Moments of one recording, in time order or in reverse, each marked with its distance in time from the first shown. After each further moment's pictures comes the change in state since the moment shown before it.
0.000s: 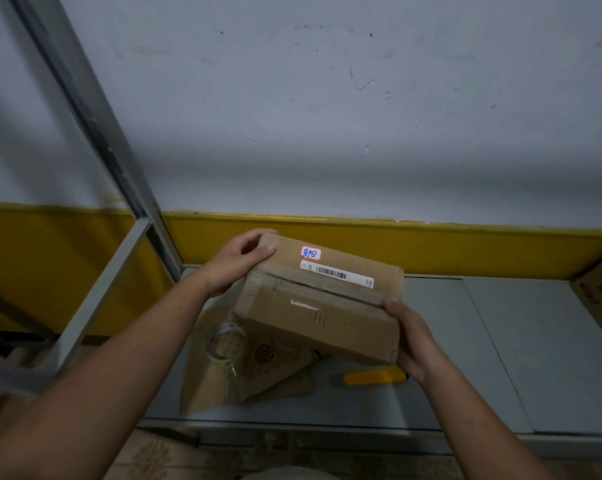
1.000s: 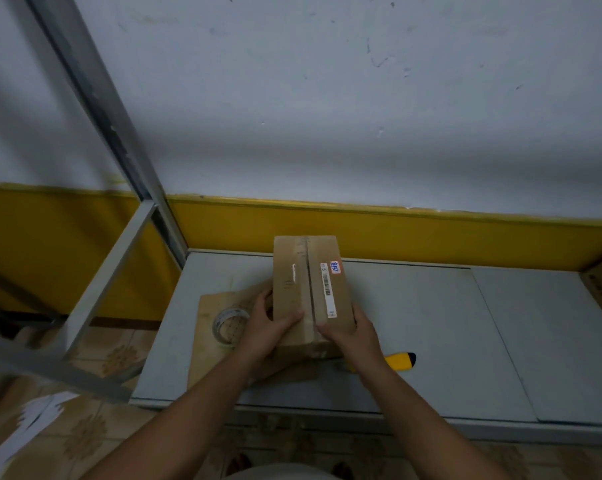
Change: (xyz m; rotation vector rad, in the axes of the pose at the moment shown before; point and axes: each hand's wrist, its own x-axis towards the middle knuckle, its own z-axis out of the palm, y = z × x) left_hand -0.055 -0.125 0.102 -0.238 0.292 -0.282; right_hand 0.022 0.087 0.068 -0.562 0.234 -0.082
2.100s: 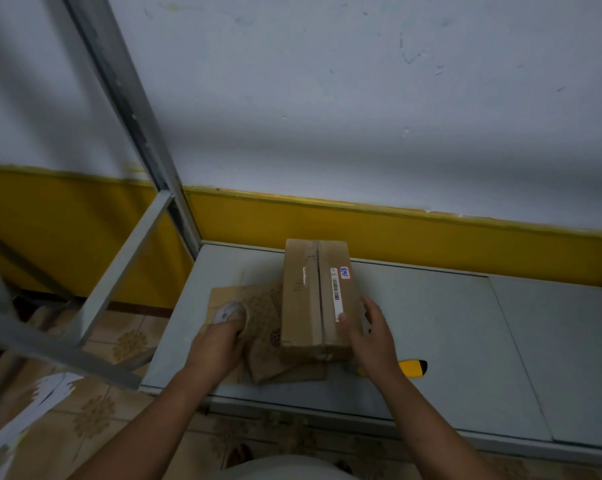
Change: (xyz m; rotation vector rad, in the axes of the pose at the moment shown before) left_hand 0.000 -0.059 -0.105 1.161 0.134 0.294; right_hand 0.000 0.002 -0.007 -0.134 0.029 -0.129
